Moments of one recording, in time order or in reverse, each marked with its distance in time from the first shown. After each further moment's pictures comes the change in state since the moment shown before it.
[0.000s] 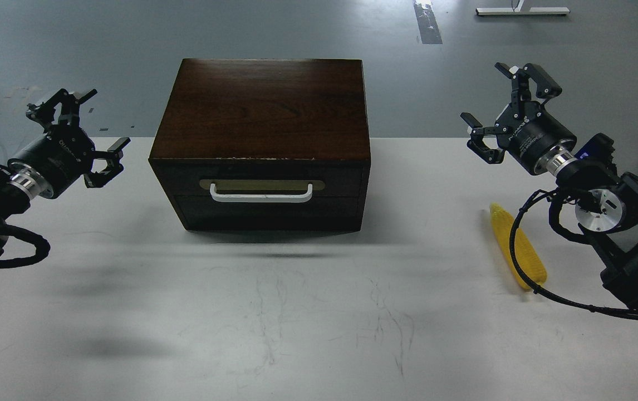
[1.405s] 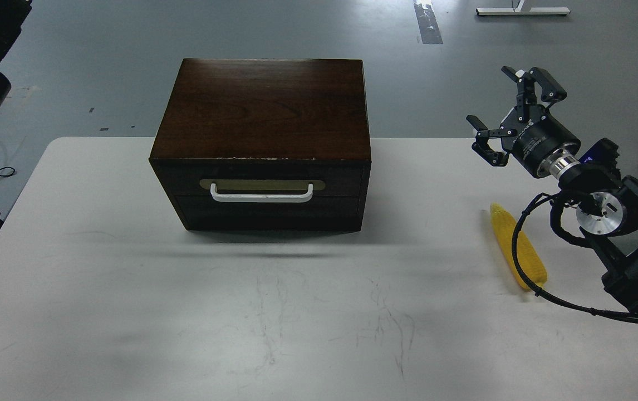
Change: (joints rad) left arm -0.091 0.287 0.014 -0.412 1.068 0.740 -0.305; right arm -0.017 -0.002 0.008 0.000 0.000 -0.027 0.009
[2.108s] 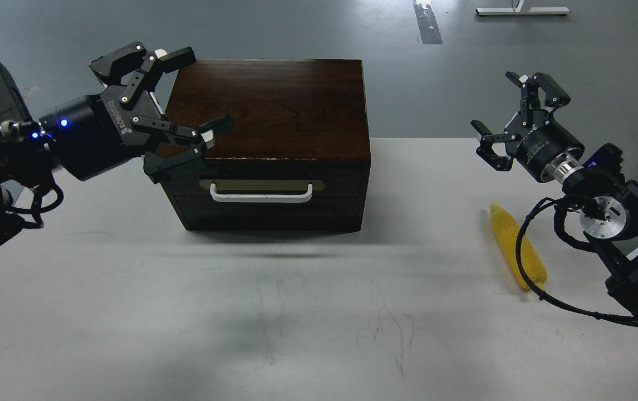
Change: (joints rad) left arm -0.028 -0.033 0.042 -0.295 1.038 0.031 0.001; right arm -0.015 -0.011 0.000 -0.003 -0.001 -0.009 0.000
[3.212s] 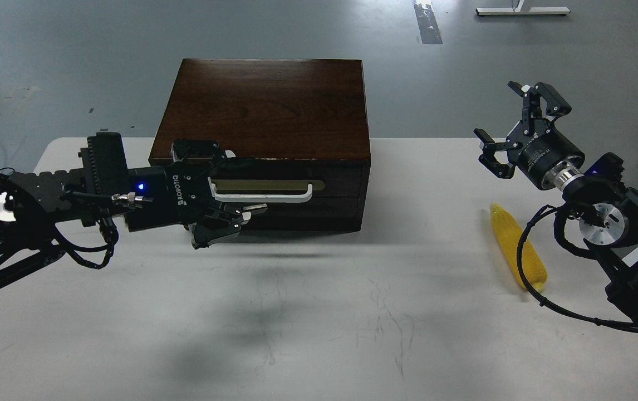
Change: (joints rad) left arm -0.180 -0.088 0.410 0.111 0.043 -0.070 0.000; right arm -0.016 0.006 -0.002 -0.023 0.000 -0.006 0.010
